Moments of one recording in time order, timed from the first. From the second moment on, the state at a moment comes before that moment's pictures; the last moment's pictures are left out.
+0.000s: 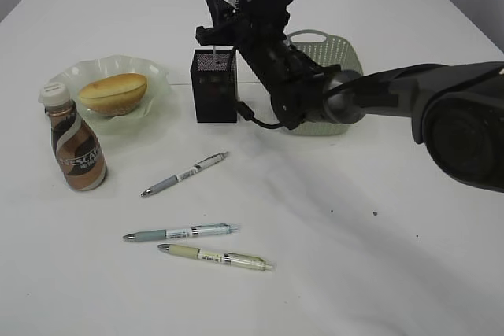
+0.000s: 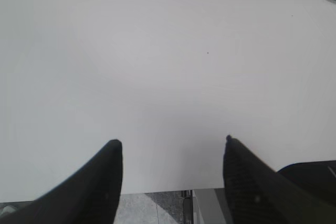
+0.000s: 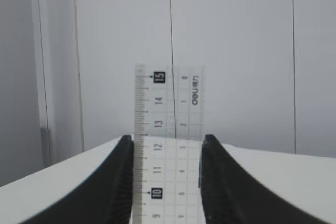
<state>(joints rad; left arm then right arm) -0.20 0.87 -0.76 0.09 1.18 -0.23 0.44 2.56 -1.94 -0.02 -0.87 0.01</state>
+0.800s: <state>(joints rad) -0.20 0.87 -0.76 0.09 1.15 -0.23 0.43 2.56 -1.94 -0.07 -0.79 0.05</state>
